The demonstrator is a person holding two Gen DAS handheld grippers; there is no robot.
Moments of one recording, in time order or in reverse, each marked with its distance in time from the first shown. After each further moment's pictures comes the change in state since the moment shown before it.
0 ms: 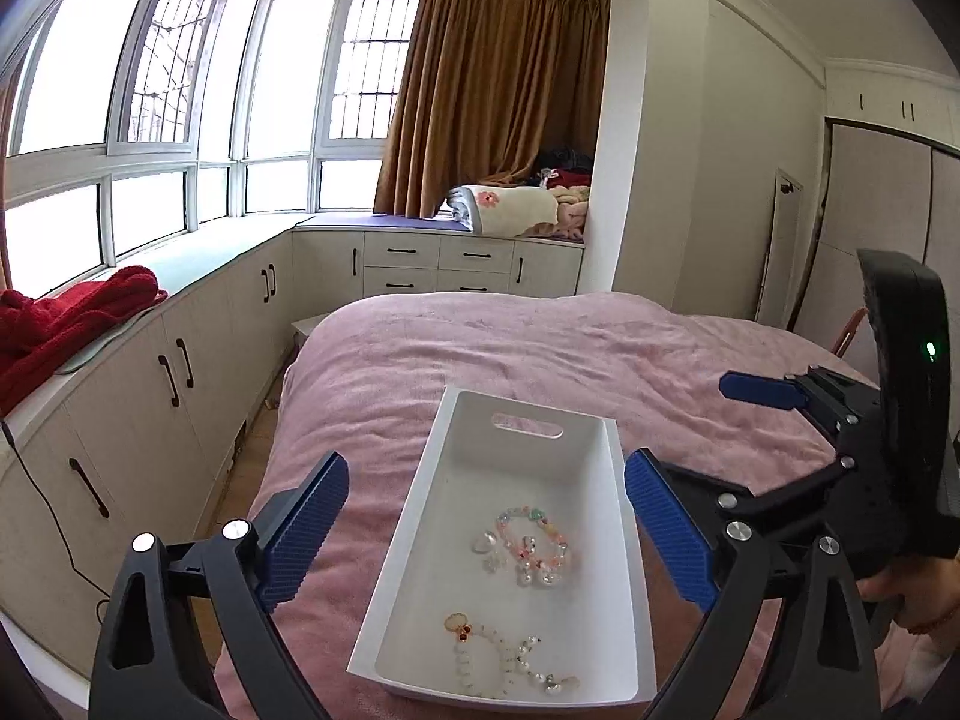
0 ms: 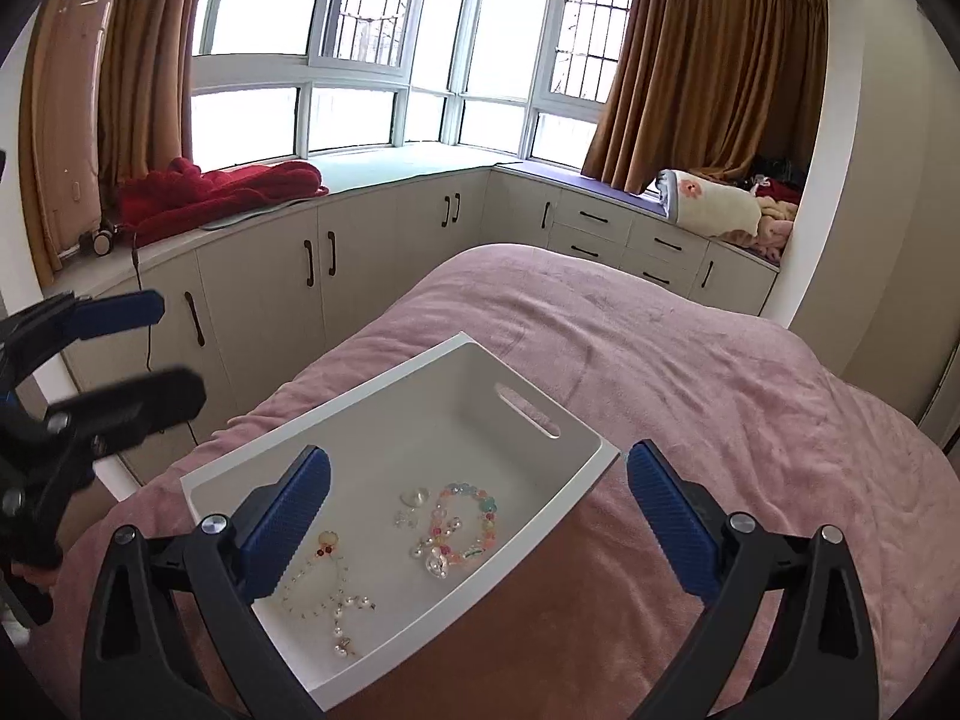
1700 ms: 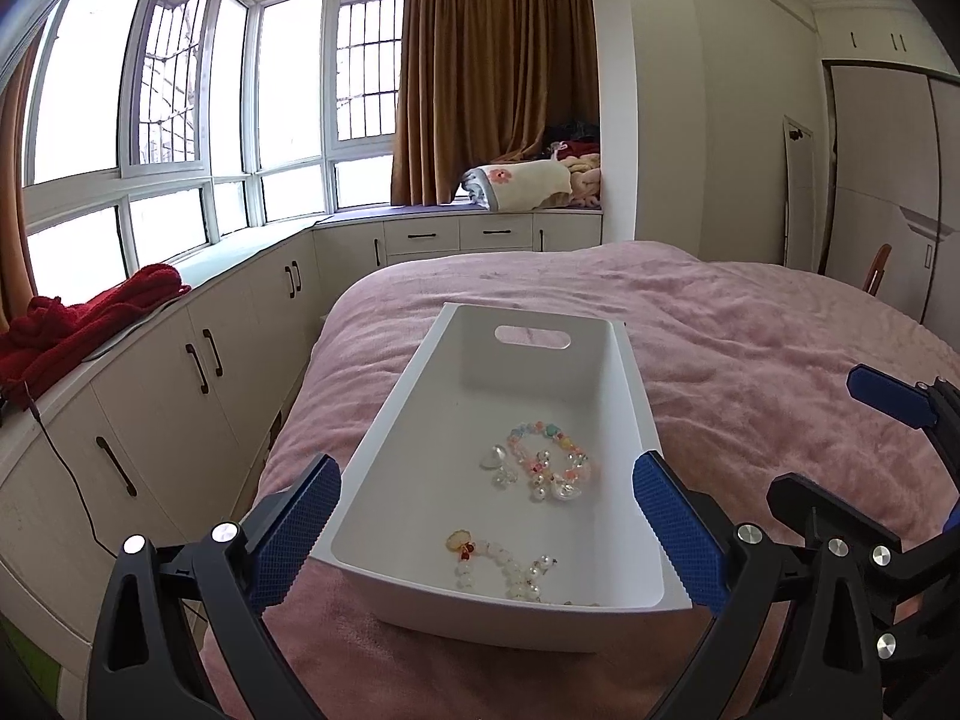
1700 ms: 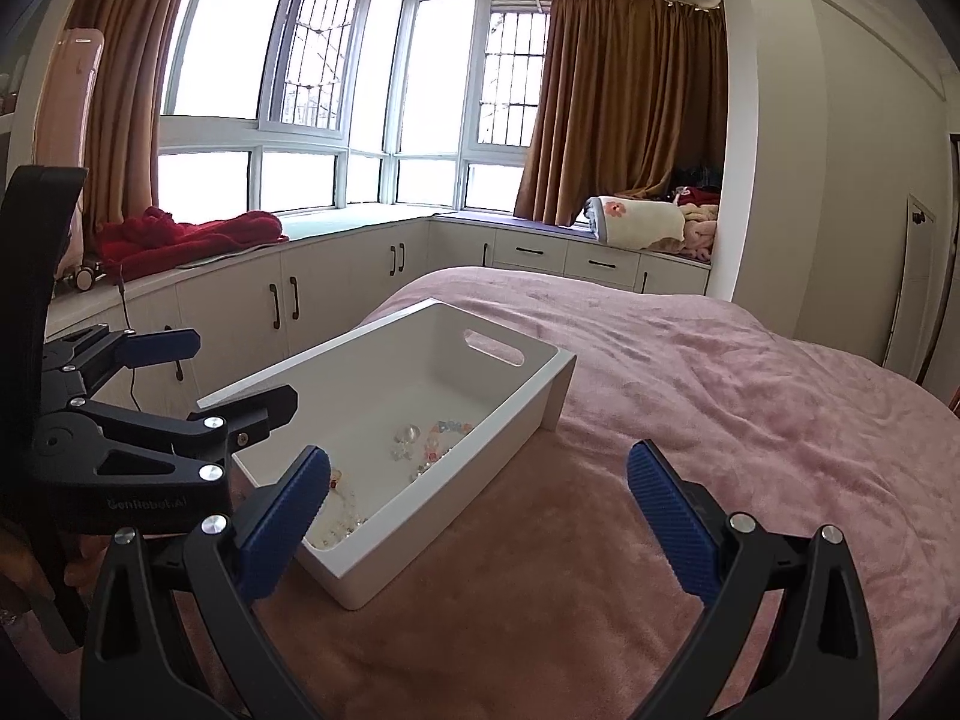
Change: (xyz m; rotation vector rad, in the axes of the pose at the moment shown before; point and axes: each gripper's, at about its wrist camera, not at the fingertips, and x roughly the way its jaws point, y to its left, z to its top) left arm 0.006 -0.042 -0.088 0.098 0.022 0.103; right arm -0.056 0.022 -0.116 0.124 -0.171 -0.135
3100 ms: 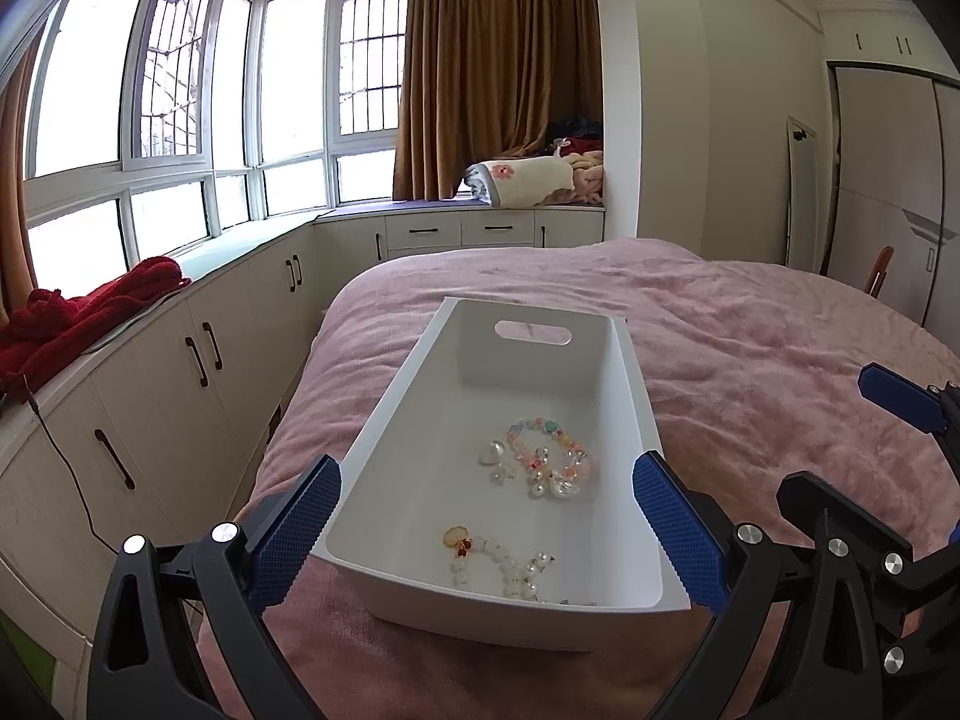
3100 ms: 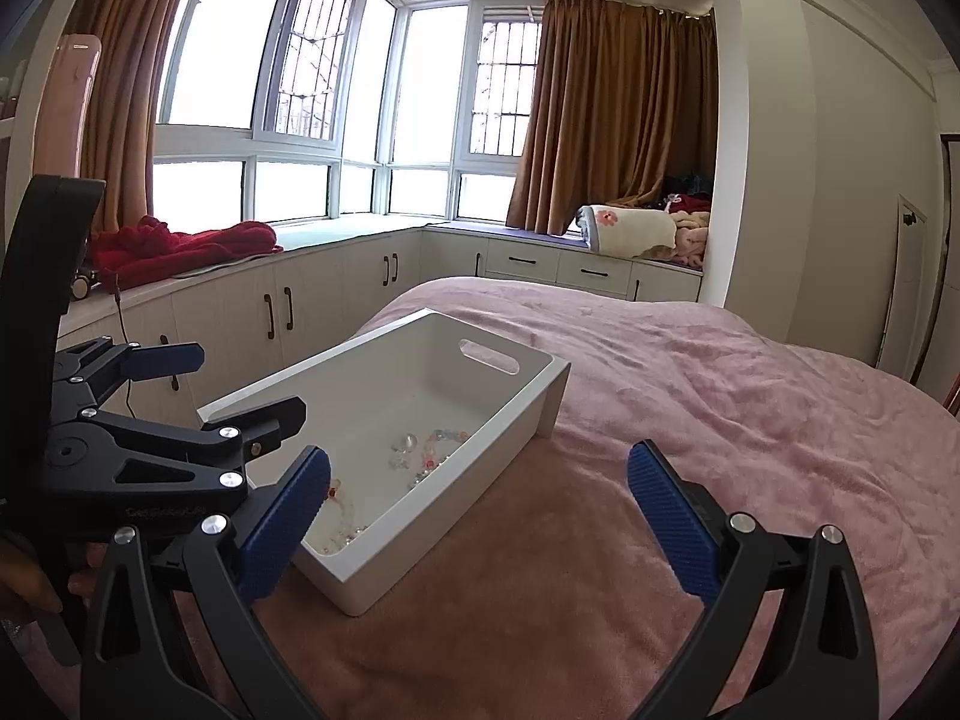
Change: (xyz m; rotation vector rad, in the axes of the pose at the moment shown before) left arm -0.001 0.001 -0.001 -0.004 0.007 0.003; right arm -0.007 0.000 -0.001 0.016 -0.025 -0.021
